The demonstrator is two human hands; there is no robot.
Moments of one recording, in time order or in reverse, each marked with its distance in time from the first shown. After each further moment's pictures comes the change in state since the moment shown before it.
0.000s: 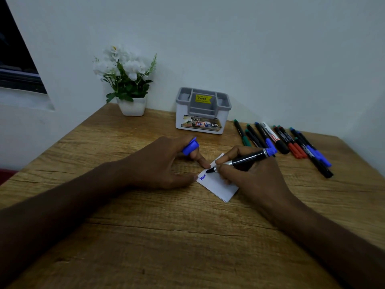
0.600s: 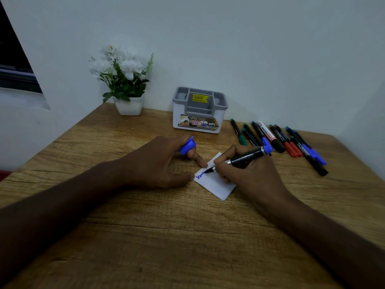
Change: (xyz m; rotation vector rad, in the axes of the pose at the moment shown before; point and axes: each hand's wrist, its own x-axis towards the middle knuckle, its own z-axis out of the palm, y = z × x) left_hand 0.000 -0.001 0.001 0.012 -0.021 -0.022; right_hand 0.002 0.002 0.000 0.041 0.013 -0.010
